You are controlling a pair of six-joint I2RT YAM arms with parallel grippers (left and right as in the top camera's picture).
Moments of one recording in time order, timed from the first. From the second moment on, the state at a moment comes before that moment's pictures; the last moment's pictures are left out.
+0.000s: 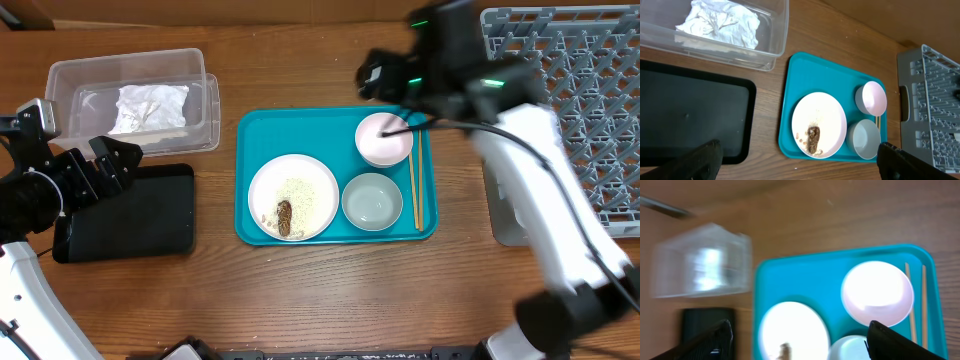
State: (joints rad) left arm 0.62 1.30 1.68 -1.44 0.65 0.13; right arm 0.41 1.77 1.88 -1.03 -0.09 0.56
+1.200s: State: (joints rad) left arm 0.62 1.30 1.68 -1.44 0.65 0.13; right arm 0.54 2.27 1.88 -0.94 0.17 0.61
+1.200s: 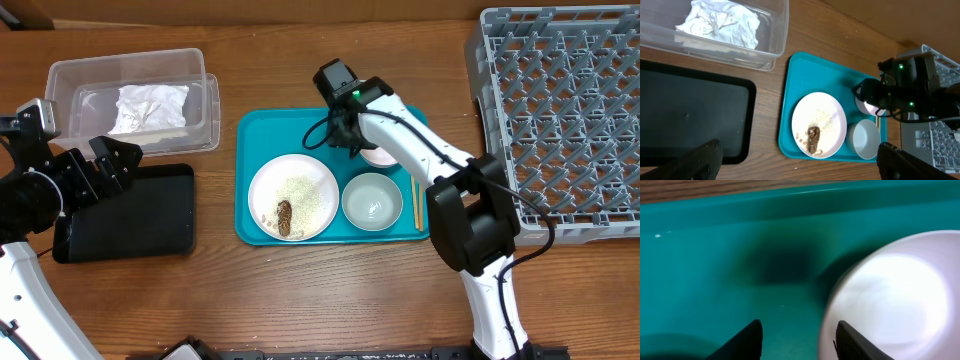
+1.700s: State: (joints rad) left arm 0.62 1.30 1.68 -1.44 0.65 0.13; right arm 0.55 2.29 1.89 -1.02 0.17 0.62
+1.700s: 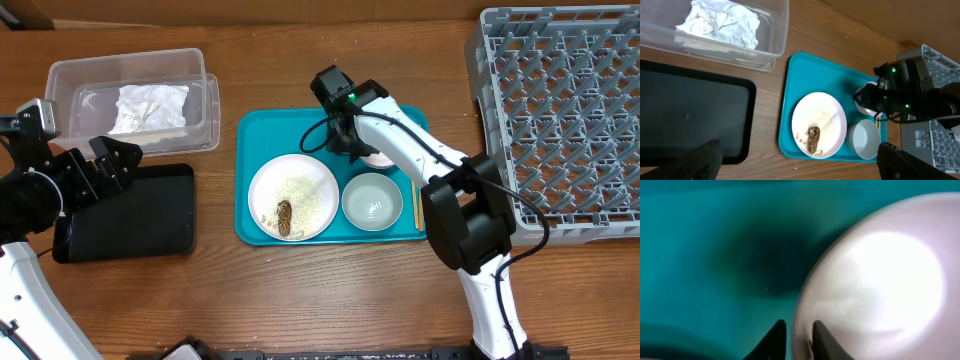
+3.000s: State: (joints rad) left arm 0.62 1.30 1.68 -1.44 0.65 0.13; right arm -0.40 2.30 2.80 -1.54 -0.06 0.44
